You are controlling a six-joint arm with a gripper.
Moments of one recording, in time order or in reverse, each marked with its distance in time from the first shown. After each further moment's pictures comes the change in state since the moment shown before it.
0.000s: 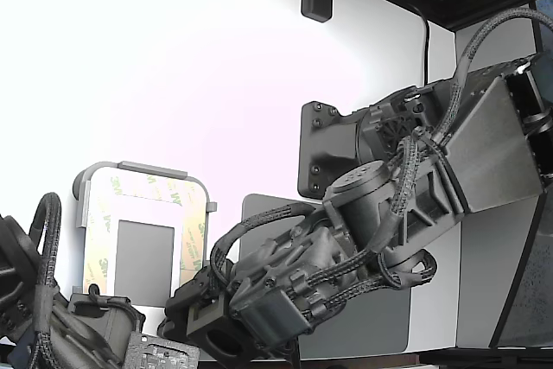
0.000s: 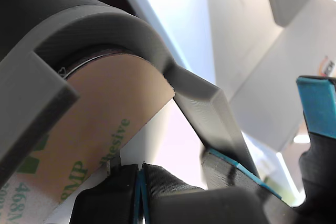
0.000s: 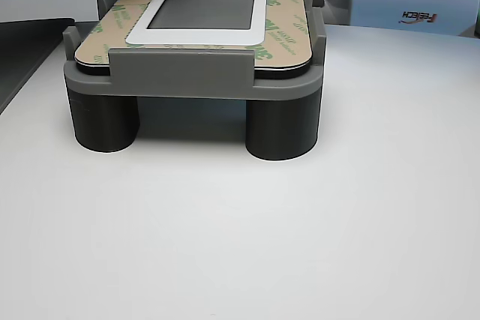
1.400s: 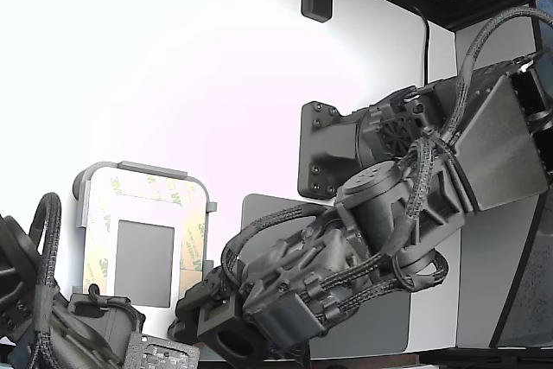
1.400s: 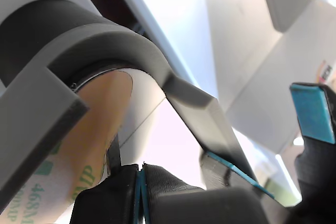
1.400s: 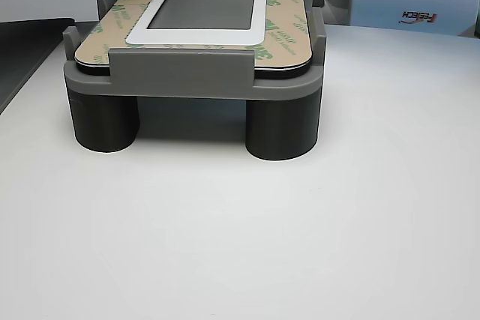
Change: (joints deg) arm 1.1 2.5 0.9 2.1 0.5 1.3
